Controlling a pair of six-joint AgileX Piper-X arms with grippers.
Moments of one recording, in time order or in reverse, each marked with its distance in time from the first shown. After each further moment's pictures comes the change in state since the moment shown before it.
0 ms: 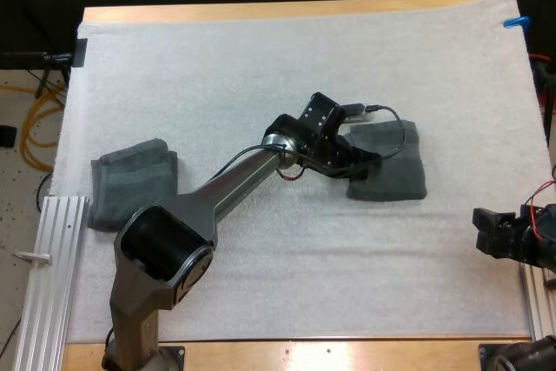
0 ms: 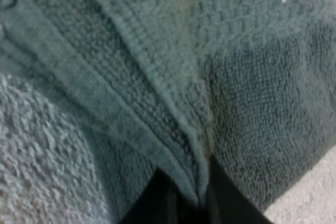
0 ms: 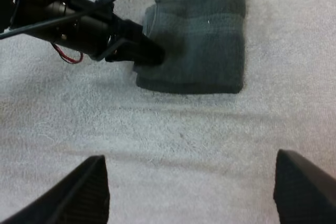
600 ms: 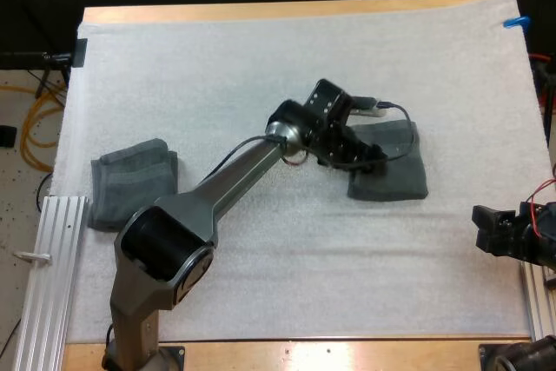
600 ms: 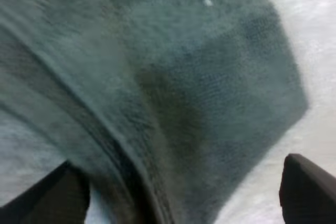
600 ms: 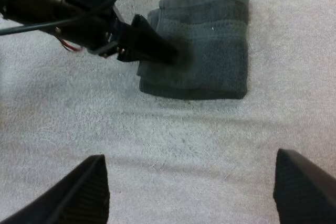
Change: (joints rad) left arm 0.000 0.000 -0.135 0.179 -0.035 0.222; right arm 0.000 0.000 0.000 -0.013 0.000 0.000
